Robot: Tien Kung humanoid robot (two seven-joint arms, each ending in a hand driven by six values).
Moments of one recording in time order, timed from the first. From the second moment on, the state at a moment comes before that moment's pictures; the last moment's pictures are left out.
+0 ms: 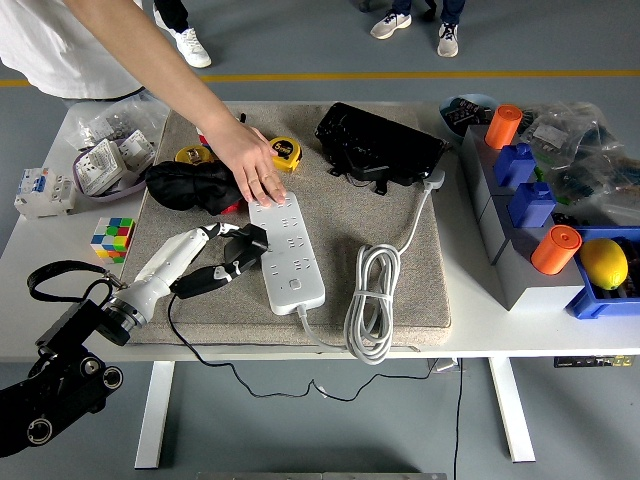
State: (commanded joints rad) left arm -0.34 0.39 -0.70 -1.14 1.54 0.39 -0.27; right arm -0.06 -0.26 0.87 0.40 -0.52 -0.13 0.05
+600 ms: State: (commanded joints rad) left arm -0.37 0.37 -0.67 -1.15 1.54 0.39 -0.26; right arm -0.06 -0.26 0.87 0.41 -0.52 -0.13 0.05
